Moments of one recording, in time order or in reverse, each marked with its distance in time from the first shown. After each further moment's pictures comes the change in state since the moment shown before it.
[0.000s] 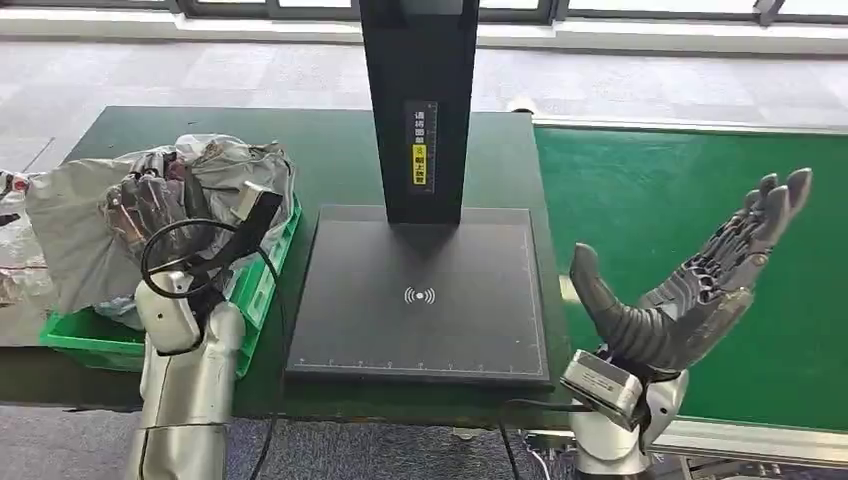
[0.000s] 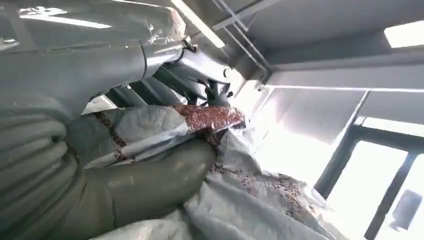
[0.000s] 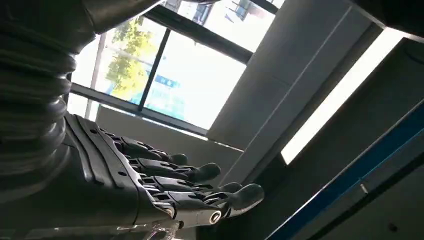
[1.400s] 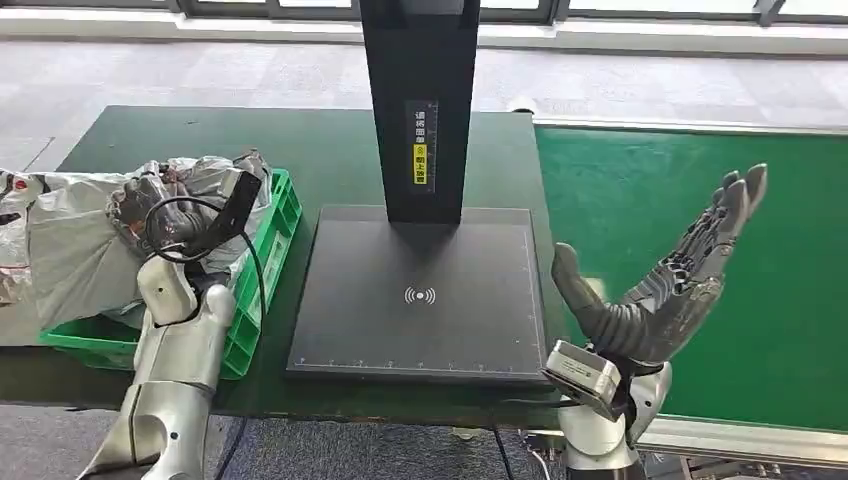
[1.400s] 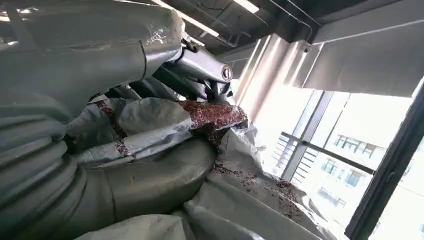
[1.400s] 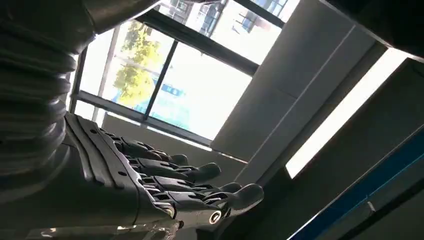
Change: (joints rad) left arm -0.148 0.106 0.061 0.352 0.000 0.001 0.155; right arm -0.007 0.000 0.019 0.049 0.014 0.000 0.016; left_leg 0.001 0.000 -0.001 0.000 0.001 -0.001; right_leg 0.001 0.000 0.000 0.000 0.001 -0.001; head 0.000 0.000
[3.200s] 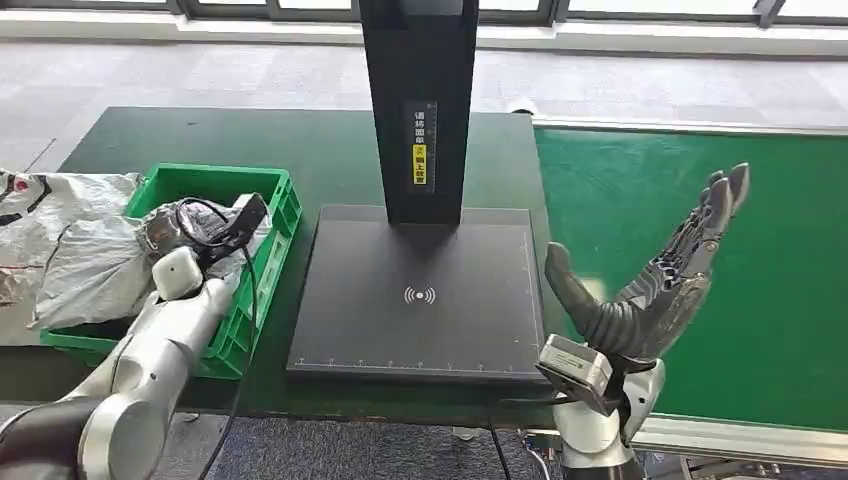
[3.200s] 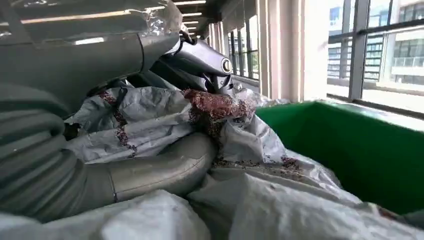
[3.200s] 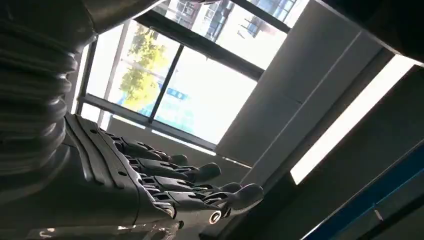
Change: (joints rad) left arm -0.253 0.143 -0.036 0.644 0.000 -0.243 0.219; right arm -0.003 0.000 0.004 0.026 0.009 0.000 0.017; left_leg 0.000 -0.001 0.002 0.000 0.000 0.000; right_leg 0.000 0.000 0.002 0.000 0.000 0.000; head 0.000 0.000
